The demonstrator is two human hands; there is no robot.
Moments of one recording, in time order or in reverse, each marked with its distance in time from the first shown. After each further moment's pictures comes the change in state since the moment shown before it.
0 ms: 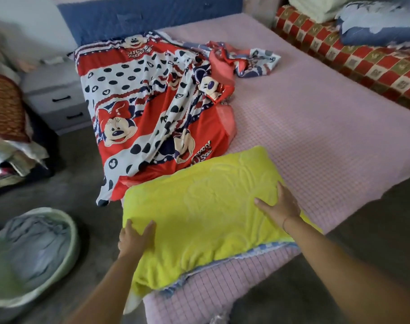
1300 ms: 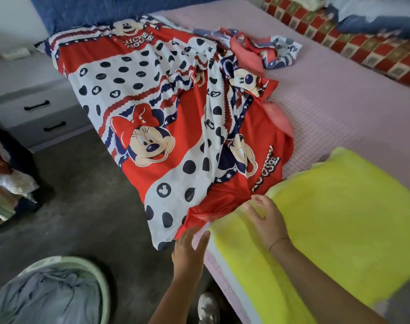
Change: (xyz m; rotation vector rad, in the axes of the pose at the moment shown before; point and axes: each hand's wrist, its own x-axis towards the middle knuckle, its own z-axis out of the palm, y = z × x) left_hand 0.233 -0.023 -0.103 -0.147 -0.345 0.483; right_hand -0.005 -0.323 0.252 0.454 0.234 -0.089
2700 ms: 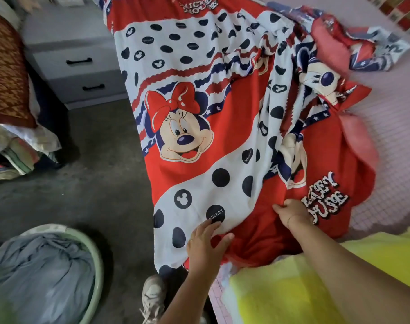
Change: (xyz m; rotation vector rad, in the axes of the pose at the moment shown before) left_hand 0.124 -0.021 0.031 0.069 0.134 -0.051; right_hand 0.213 0.052 0.091 -0.638 -0.294 0.329
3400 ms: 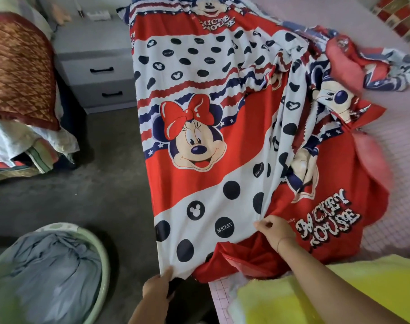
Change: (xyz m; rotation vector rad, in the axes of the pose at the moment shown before) left_hand -0.020 -0.095 -0.063 -0.611 0.190 -0.963; right_hand -0.044 -0.028 0.029 0.165 -0.107 -0.266
